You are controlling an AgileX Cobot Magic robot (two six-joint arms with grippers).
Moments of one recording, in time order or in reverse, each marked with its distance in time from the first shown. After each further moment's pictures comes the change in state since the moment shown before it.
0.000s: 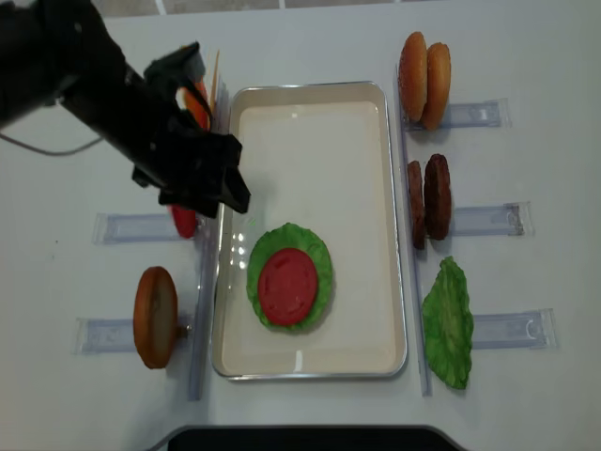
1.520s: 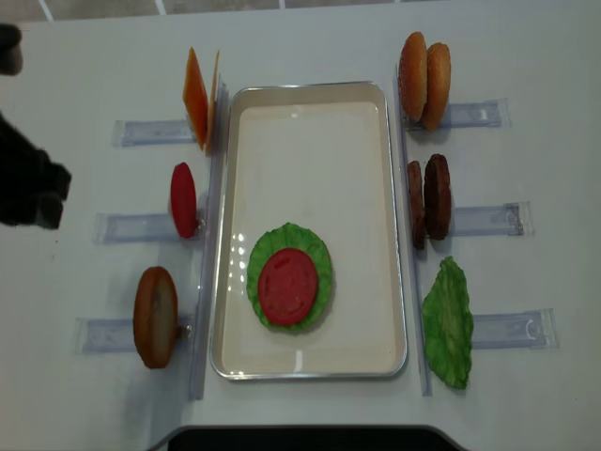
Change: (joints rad) left arm 0.226 -0.462 0.106 0.570 0.252 -0.114; right arm 0.000 0.000 0.000 0.000 0.001 0.000
